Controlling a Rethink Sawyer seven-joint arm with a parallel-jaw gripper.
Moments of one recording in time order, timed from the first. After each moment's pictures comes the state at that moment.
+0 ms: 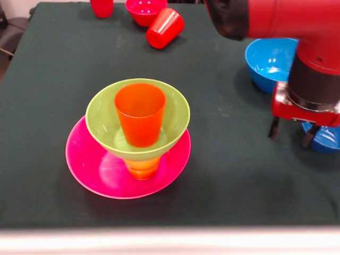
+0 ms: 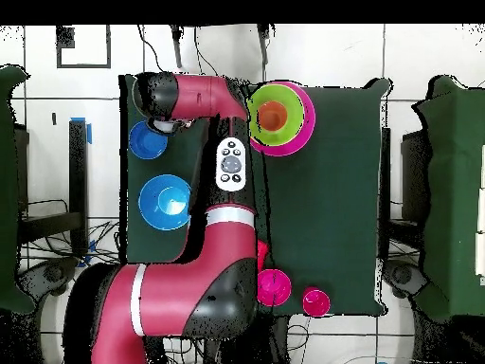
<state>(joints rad) 0.02 -0.07 -0.05 0.64 0.12 1.02 2.03</state>
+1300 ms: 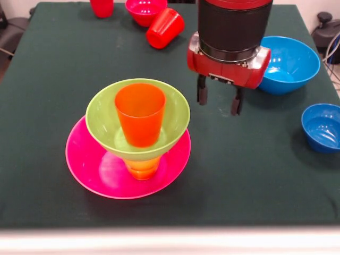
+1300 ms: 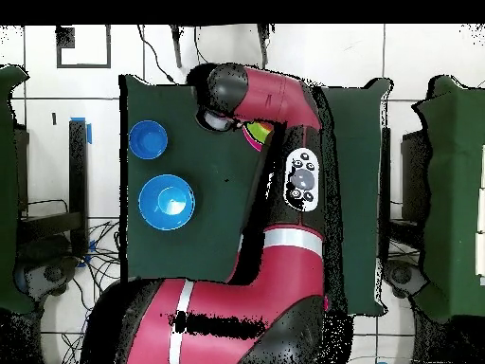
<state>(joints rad) -0.13 -0.29 -0.06 0.90 0.12 0.98 2.03</state>
